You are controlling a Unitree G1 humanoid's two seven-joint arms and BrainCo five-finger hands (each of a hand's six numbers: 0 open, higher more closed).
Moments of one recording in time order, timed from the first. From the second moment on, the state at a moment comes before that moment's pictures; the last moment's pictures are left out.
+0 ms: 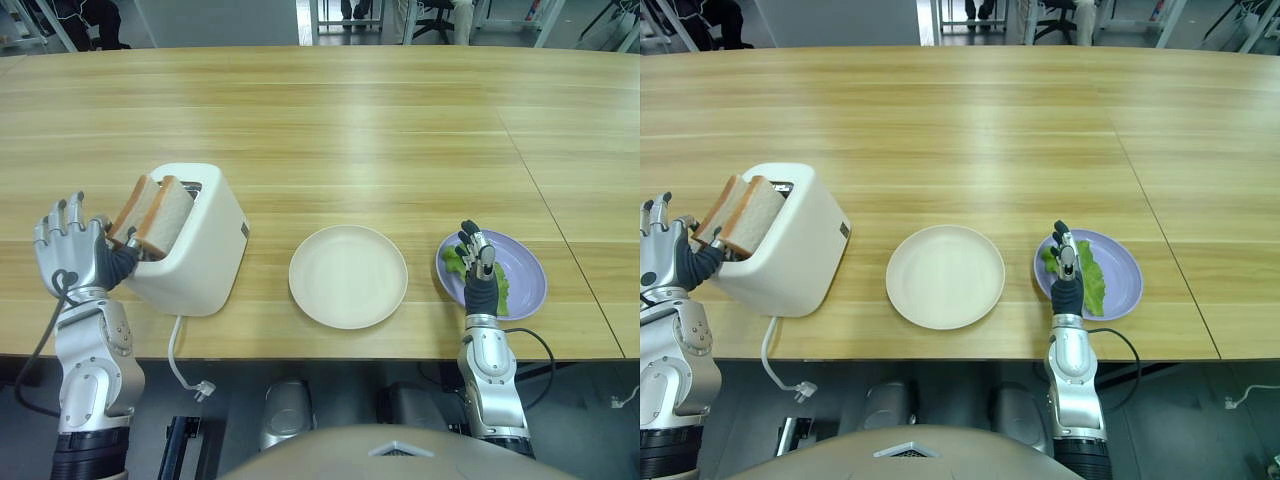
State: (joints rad) left arm 0.22 0.57 0.22 -0.25 1.02 0.37 0.08; right arm 0.24 0.01 0.00 -0.07 -0.09 -0.22 -0.09
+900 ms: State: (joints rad) left arm 0.22 0.51 0.23 -0.26 0.85 0.18 0.26; right arm 0.22 0.01 0.01 -0.07 -0.10 -0.21 -0.08
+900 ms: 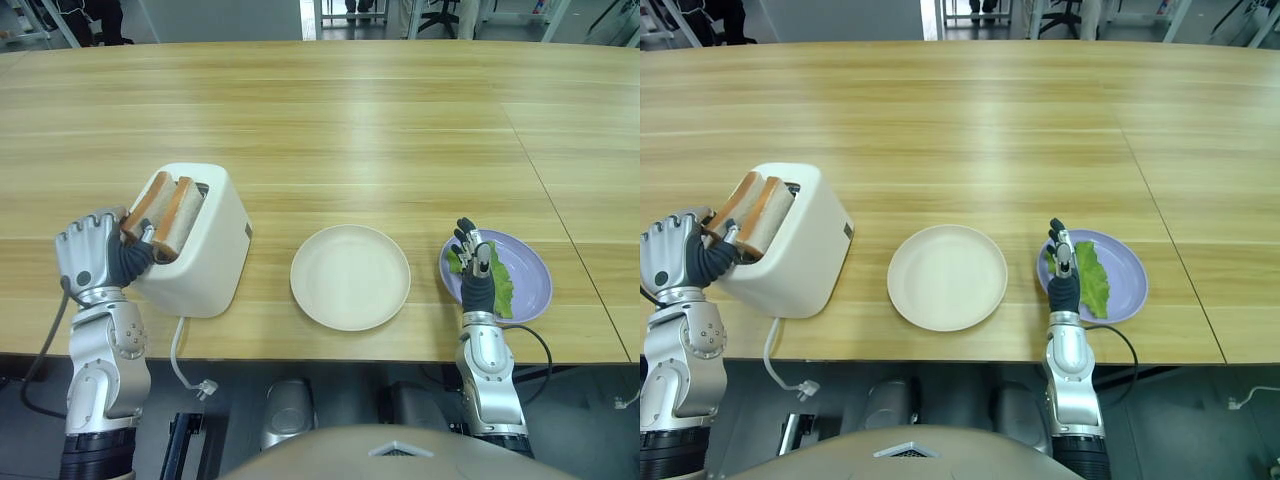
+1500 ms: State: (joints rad) left arm 0.13 0.44 0.29 -0.31 0.77 0.10 0.45; right arm 0.20 0.01 0.02 -0.04 -0.10 -0.21 -0.08
